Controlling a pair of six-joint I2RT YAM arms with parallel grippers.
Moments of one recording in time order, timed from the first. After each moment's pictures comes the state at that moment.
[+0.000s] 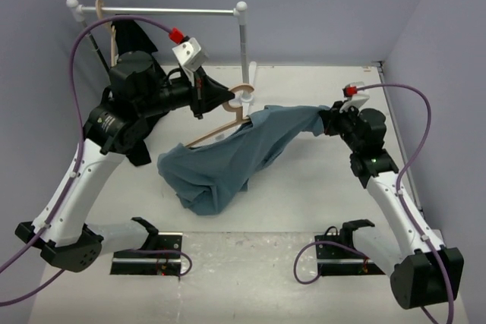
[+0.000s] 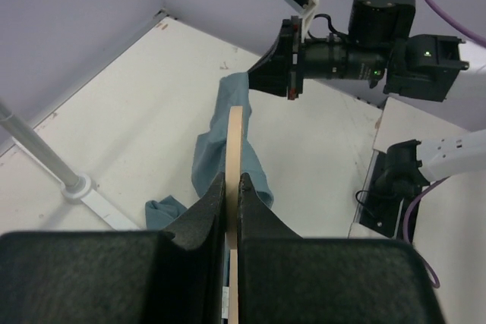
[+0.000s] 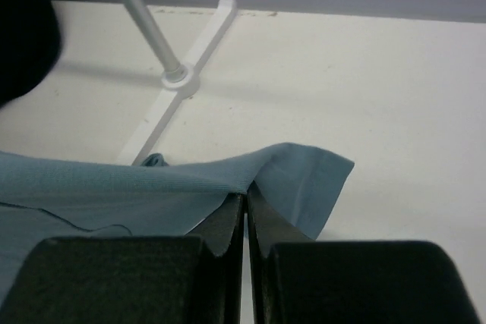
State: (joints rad) left arm -0.56 1.21 1.65 -0.57 0.57 -0.07; right arm 0.15 0.96 0.72 0.02 -0.19 0.14
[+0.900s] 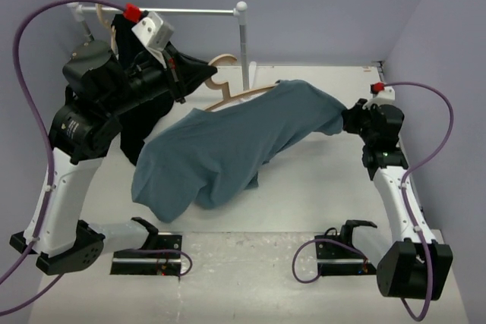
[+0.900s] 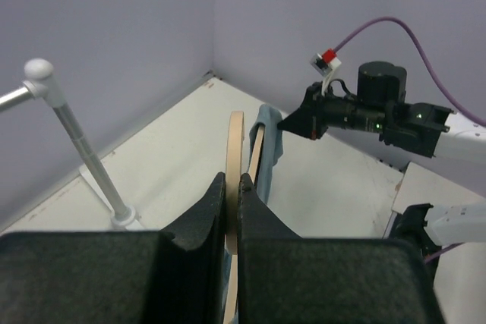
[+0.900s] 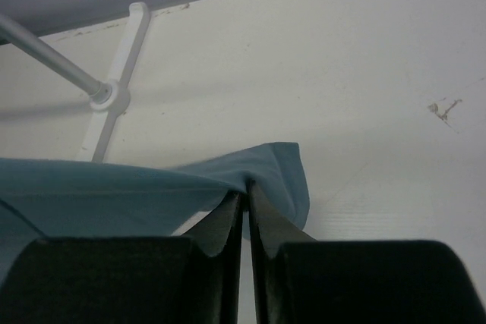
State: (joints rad) left arm -0.53 1.22 1.89 -0.65 0.44 -0.12; right arm -0.08 1.01 0.75 -0.05 -0.17 0.23
